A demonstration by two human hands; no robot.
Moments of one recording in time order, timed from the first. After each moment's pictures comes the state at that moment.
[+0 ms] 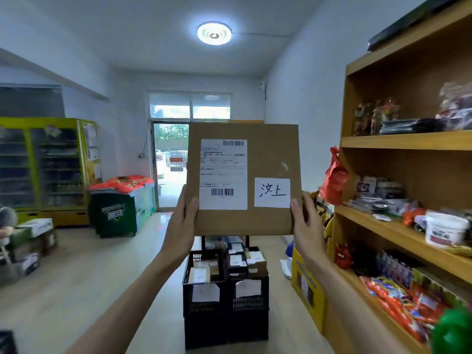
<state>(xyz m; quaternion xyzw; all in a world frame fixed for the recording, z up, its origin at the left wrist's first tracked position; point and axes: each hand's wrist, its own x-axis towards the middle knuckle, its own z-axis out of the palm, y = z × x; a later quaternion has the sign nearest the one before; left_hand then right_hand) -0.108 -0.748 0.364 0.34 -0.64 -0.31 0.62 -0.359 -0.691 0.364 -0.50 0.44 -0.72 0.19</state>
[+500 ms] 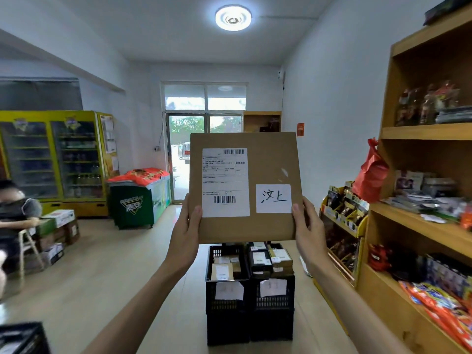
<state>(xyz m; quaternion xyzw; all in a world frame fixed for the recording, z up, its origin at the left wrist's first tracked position) -0.002 -0.841 0.331 0.38 -0.62 -0.31 0.62 -0.258 -0.806 0.335 -0.53 0.43 -0.70 0.22</state>
